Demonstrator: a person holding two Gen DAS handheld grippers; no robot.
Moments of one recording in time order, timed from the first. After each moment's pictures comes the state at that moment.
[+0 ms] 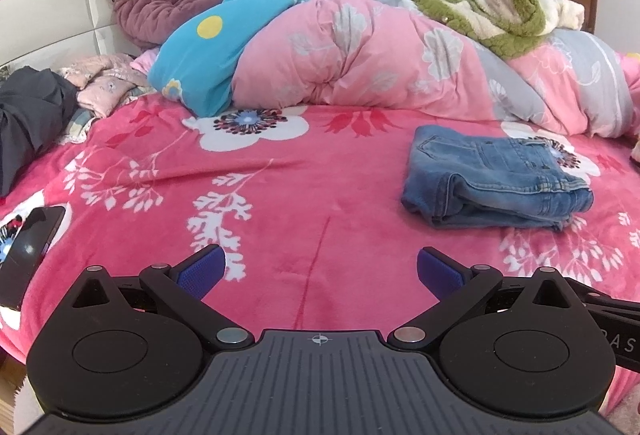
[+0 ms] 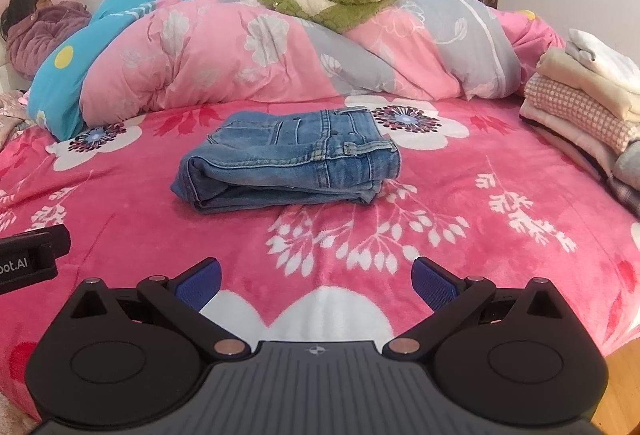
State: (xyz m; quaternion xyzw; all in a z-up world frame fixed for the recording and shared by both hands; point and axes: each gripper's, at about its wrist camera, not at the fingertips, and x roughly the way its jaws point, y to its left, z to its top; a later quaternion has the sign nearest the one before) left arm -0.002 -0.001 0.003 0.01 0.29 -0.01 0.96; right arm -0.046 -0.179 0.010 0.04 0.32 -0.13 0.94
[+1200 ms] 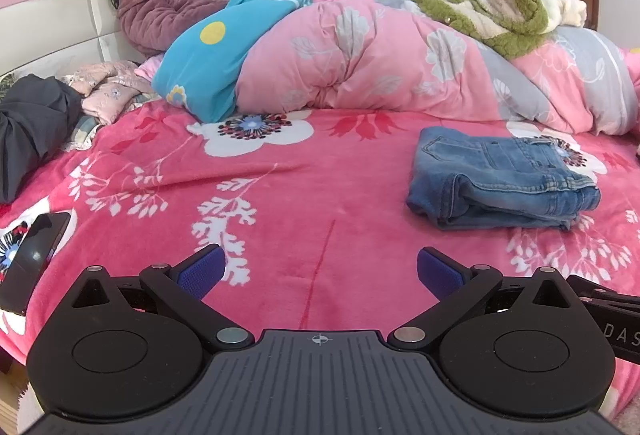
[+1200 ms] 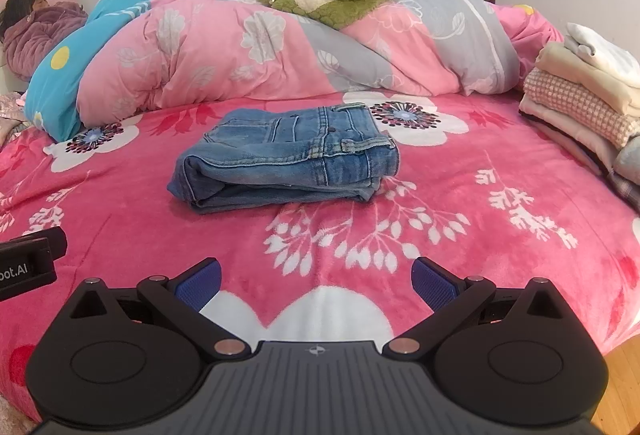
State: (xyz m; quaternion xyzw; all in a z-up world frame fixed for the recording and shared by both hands) left arm -0.001 0.001 0.003 0.02 0.29 -0.01 0.96; right arm -0.043 -0.181 0.008 0.04 0.32 -0.13 0.94
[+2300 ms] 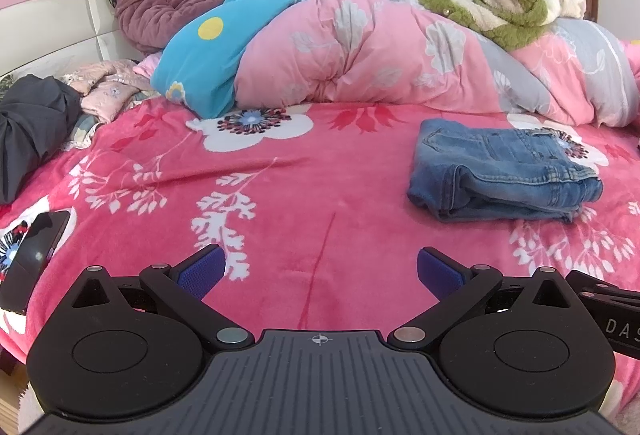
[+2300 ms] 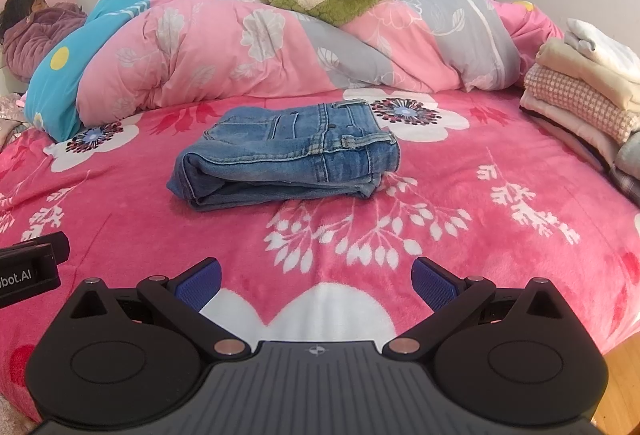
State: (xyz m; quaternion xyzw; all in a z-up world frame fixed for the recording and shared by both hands) left arm 0.000 -0.002 -0.002 0.02 0.30 -0.01 0.95; right arm -0.043 -0.183 0.005 0.04 0.32 -0.12 0.94
